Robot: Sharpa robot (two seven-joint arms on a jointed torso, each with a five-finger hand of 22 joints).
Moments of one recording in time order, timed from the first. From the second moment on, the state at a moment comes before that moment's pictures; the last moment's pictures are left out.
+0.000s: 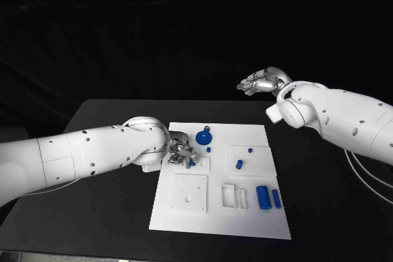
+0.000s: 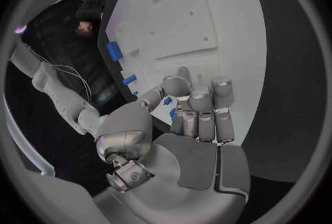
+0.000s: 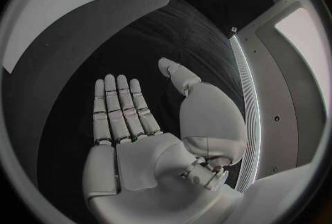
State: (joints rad) left arm 1.39 -0.61 -0.23 1.39 -0.99 0.14 -0.45; left_hand 0.65 0.13 0.65 -0.20 0.30 1.11 0.06 0.40 0.79 1.44 -0.10 0.96 0.62 1.22 -0.17 1.40 0.67 0.07 0.99 -0.15 1.07 1.31; right arm 1.36 -0.58 0.01 1.01 -0.66 -0.29 0.02; right_hand 1.02 -0.20 0.53 -0.20 0.36 0.76 0.20 0.28 0.42 0.83 0.19 0.42 0.09 0.75 0.20 0.43 0.44 0.21 0.57 0.23 0.22 1.08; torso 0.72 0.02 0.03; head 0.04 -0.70
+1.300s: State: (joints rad) left arm 1.38 -0.62 -0.24 1.39 -0.99 0.14 -0.47; left_hand 0.58 -0.07 0.61 -0.08 0.05 1.25 -0.02 0.39 0.80 1.40 -0.13 0.97 0.60 1.24 -0.22 1.41 0.66 0.07 0.99 -0.15 1.08 1.31; right arm 1.35 -0.58 0.01 1.01 -0.66 -0.27 0.02; right_hand 1.02 -0.20 0.53 -0.20 0.37 0.75 0.19 0.28 0.41 0.83 0.19 0.42 0.08 0.74 0.21 0.43 0.42 0.21 0.56 0.24 0.20 1.09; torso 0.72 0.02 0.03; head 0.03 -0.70
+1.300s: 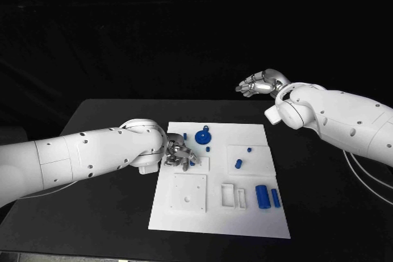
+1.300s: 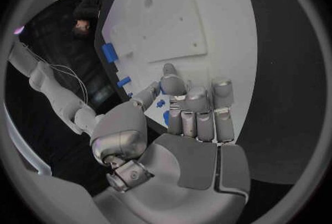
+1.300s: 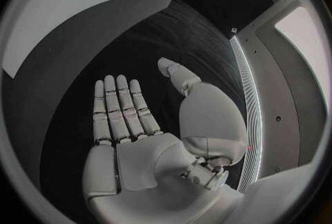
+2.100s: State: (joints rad) left arm 1.39 -0.67 -0.11 1.36 -0.98 0.10 -0.47; left_hand 0.65 -0.19 0.66 0.00 0.05 1.14 0.01 0.34 0.80 1.40 -0.11 0.94 0.57 1.21 -0.21 1.39 0.63 0.07 0.98 -0.15 1.06 1.31; right arm 1.35 -0.57 0.01 1.00 -0.66 -0.27 0.02; right_hand 1.02 -0.20 0.52 -0.19 0.36 0.75 0.19 0.28 0.41 0.83 0.19 0.42 0.08 0.73 0.21 0.43 0.42 0.21 0.55 0.24 0.20 1.09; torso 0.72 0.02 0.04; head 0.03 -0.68
